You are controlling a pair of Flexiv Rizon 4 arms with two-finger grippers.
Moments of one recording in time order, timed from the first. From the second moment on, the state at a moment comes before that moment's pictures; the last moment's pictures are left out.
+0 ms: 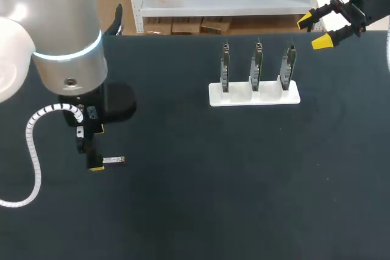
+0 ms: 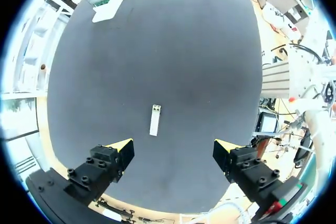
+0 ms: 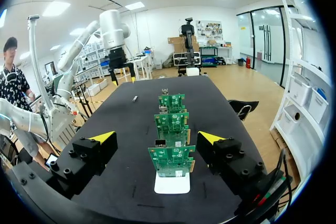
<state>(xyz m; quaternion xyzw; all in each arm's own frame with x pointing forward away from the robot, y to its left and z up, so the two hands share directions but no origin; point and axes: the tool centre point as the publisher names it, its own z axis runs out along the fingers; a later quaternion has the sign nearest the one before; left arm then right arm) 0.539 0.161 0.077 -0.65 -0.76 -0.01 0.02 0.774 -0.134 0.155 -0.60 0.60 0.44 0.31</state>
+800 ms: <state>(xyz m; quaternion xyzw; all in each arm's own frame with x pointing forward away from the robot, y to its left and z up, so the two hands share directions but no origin) 0.546 0.159 0.033 -0.66 -0.75 -0.02 0.03 0.774 -0.134 0.155 -0.60 0.60 0.44 0.31</state>
